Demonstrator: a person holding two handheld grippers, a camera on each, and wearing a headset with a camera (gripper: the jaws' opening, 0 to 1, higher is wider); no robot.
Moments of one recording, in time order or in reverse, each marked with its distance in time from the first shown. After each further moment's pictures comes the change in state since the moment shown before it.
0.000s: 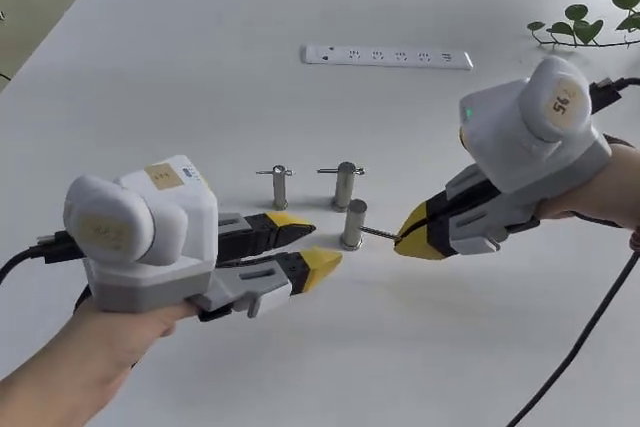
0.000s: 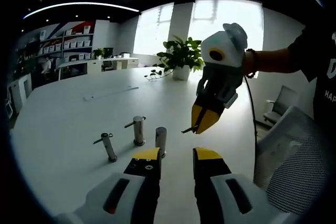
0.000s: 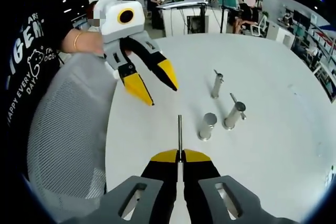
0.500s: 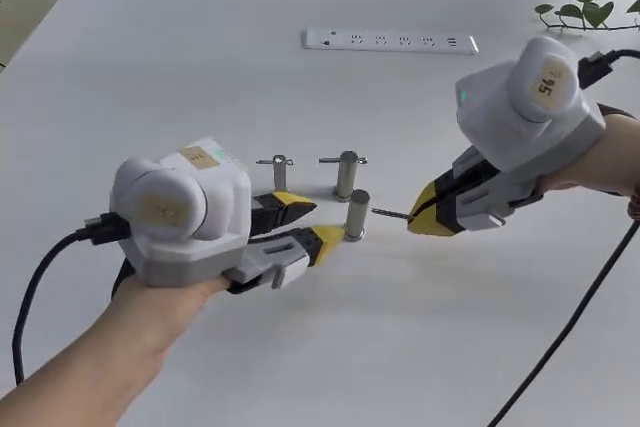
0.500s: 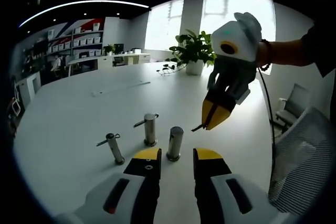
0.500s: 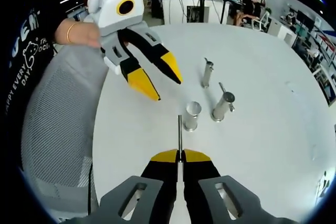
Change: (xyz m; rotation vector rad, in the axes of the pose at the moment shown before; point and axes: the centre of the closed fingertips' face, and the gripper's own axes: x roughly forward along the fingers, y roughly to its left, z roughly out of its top) left arm 0.025 0.021 -0.005 -0.006 0.036 0.093; right arm 0.002 -0.025 -0.015 -0.042 0.089 -0.028
